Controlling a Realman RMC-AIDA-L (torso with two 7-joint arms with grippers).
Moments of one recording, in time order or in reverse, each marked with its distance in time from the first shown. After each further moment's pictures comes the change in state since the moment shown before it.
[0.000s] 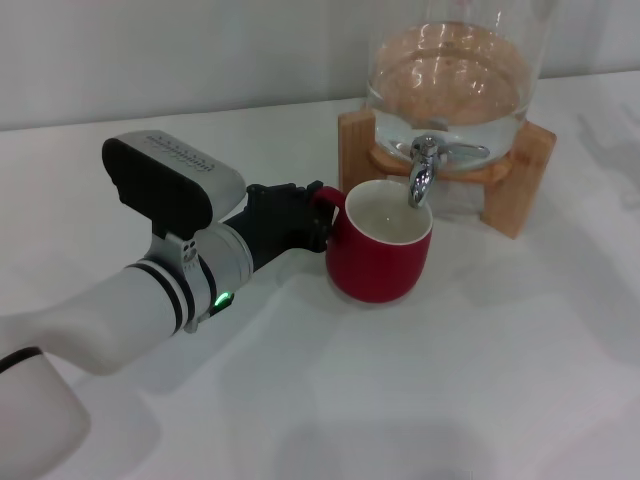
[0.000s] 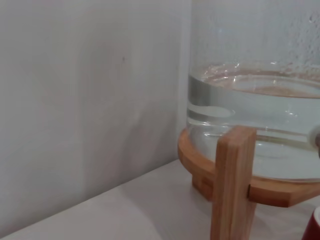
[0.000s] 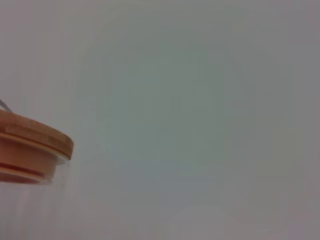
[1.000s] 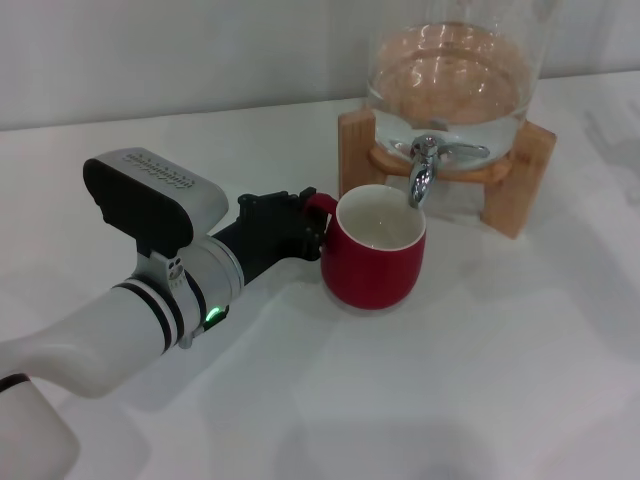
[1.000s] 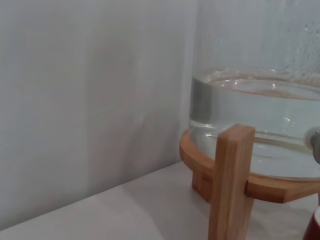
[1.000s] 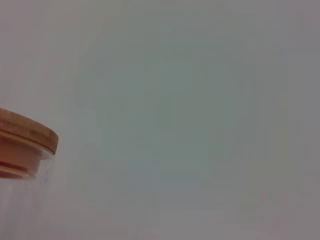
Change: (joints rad) left arm 0.058 0.000 -0.010 -0.011 0.000 -0.054 0.008; right arm 0.007 -0.008 0.015 0.000 0.001 -0.027 0.000
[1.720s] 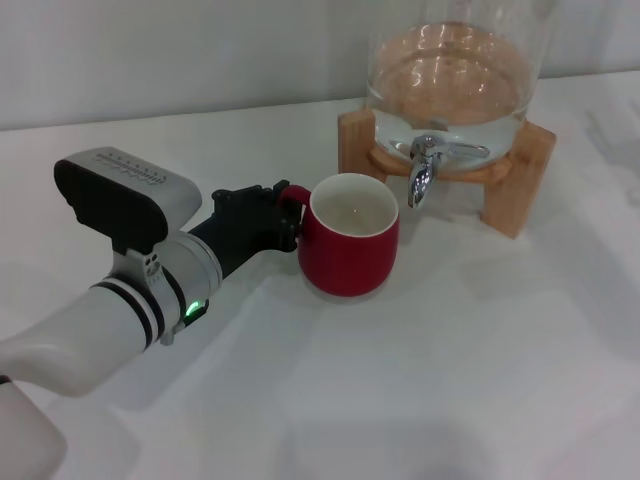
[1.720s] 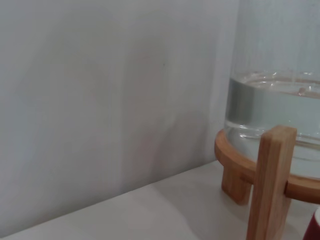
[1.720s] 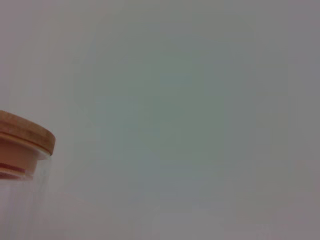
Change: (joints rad) left arm 0.022 0.002 -0.057 0.012 -0.002 -0.002 0.023; right arm 0.000 0.002 0.005 0.000 0.000 0.000 0.002
